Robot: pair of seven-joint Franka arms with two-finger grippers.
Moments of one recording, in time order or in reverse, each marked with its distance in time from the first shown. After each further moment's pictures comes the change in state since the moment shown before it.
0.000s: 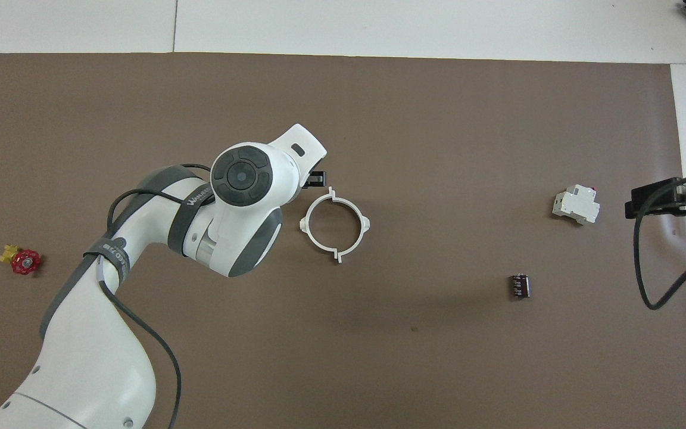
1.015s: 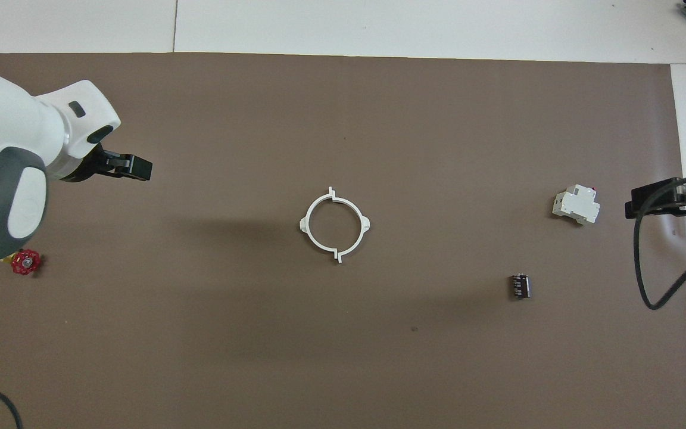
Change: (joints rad) left arm 0.387 -0.292 0.004 -0.005 0.000 -0.476 0.530; right arm 0.000 0.000 0.000 0.000 0.000 0.000 0.000
